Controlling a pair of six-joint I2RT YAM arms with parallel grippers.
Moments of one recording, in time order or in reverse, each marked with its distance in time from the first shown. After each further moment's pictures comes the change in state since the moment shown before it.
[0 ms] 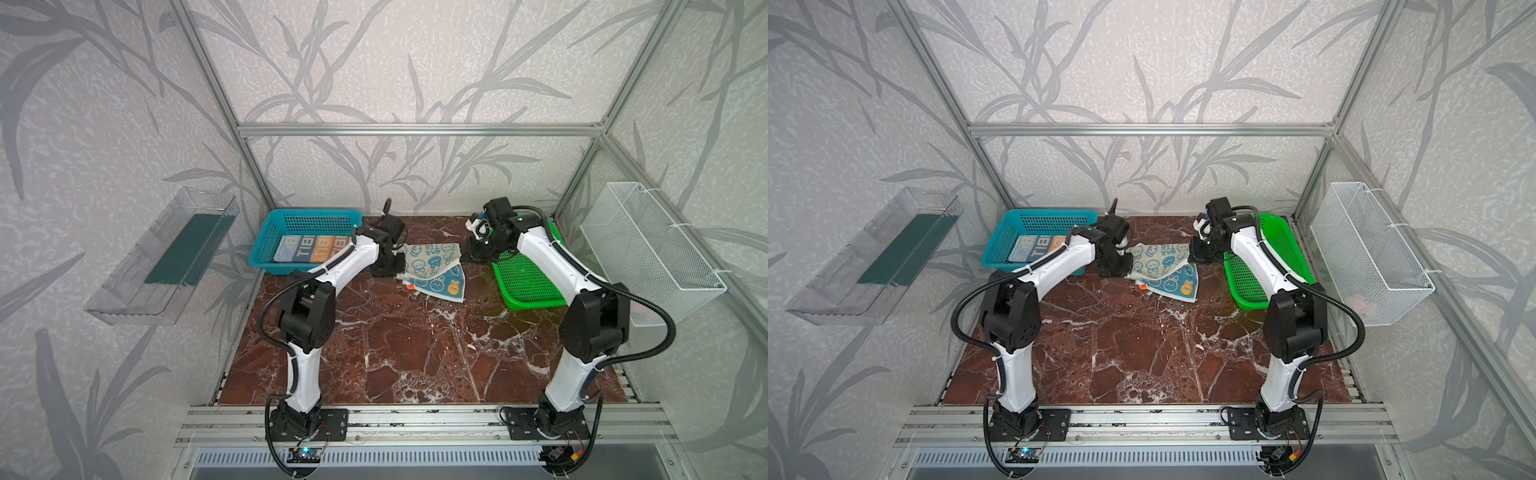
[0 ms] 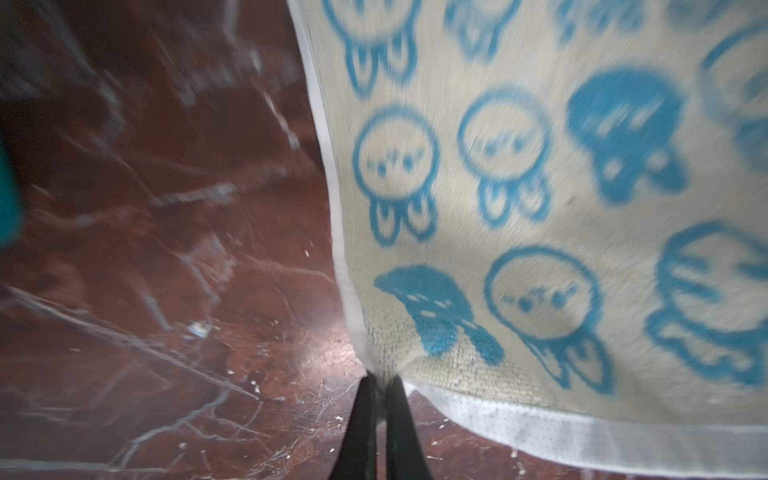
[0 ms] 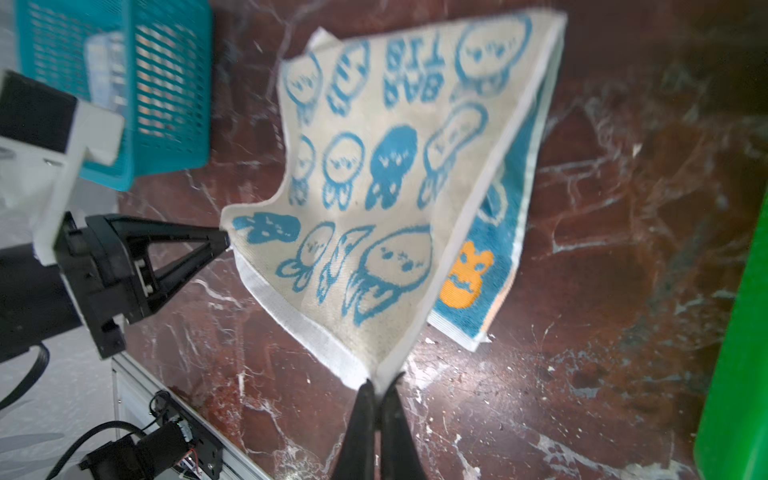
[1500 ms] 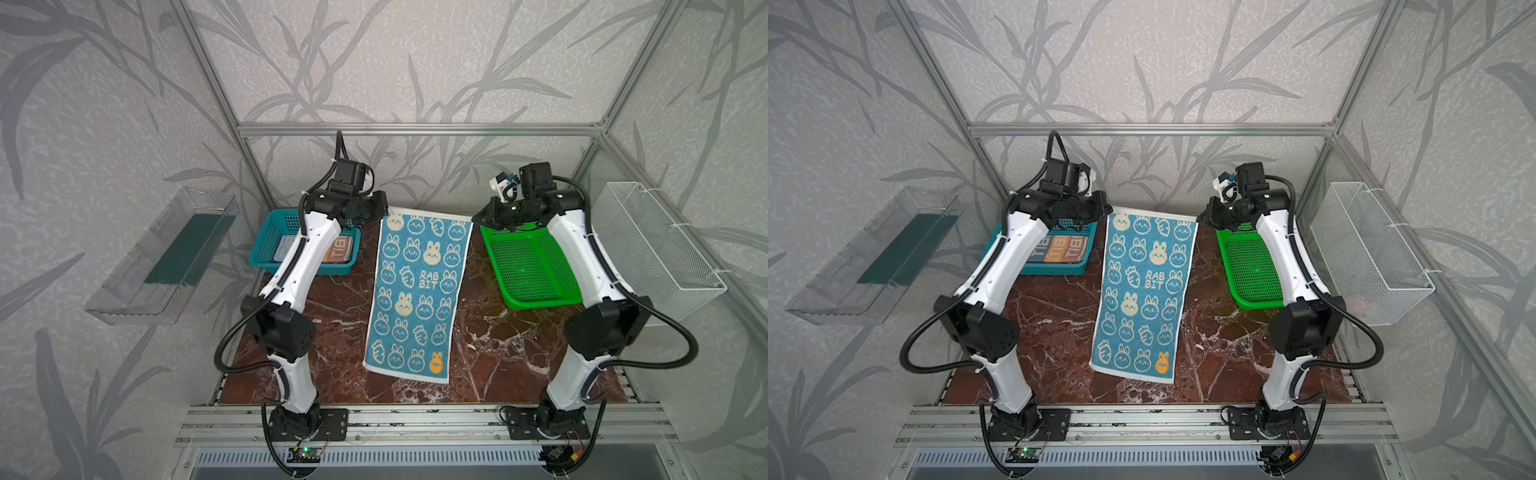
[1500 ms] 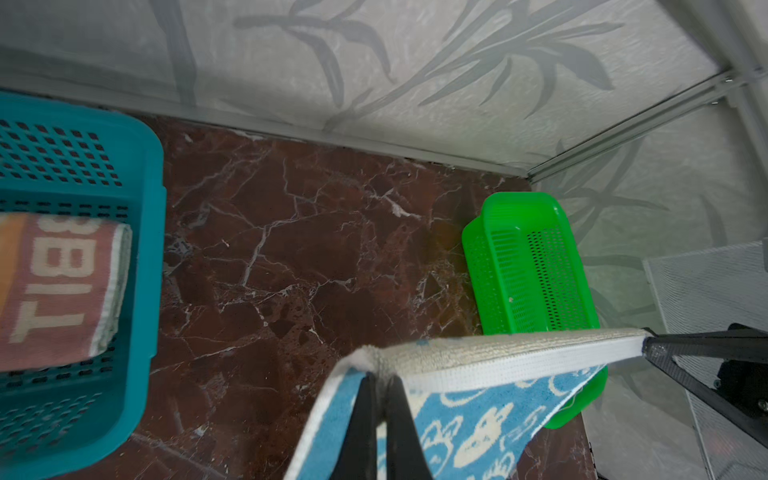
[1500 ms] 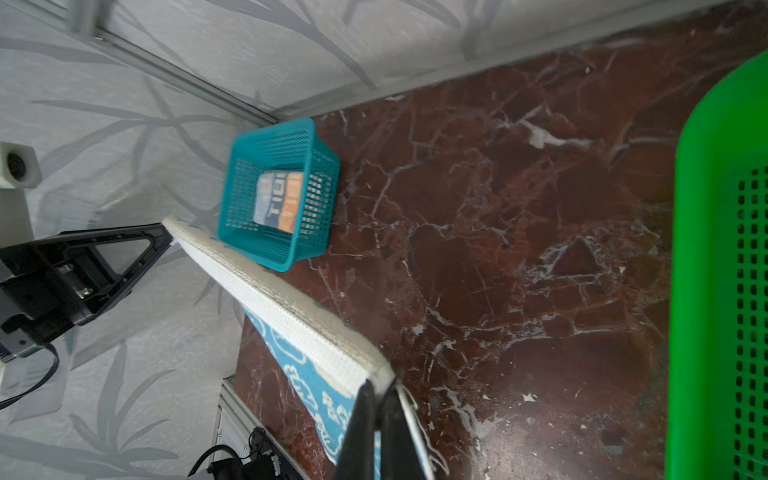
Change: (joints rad) left arm 0.153 -0.008 0.319 0.017 0.192 -0.055; right arm -0.133 0.101 0.288 -0.040 -0.148 0.074
